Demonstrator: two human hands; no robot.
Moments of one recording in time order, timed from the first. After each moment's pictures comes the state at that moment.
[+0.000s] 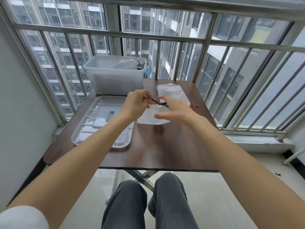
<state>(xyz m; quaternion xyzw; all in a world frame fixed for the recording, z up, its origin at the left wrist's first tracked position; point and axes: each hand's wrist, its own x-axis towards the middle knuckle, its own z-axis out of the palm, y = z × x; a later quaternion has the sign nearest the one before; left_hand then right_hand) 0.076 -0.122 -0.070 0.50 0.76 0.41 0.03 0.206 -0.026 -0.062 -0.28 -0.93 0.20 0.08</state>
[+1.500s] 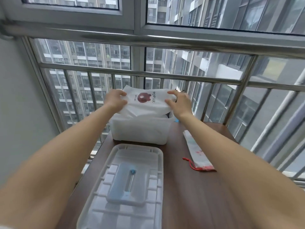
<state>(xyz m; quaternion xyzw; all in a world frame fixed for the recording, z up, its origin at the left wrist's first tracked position) -0.187 -0.063 0.002 0.30 0.85 0.43 0.02 -0.016 0.074 0.001 -0.31 -0.82 0.32 0.35</state>
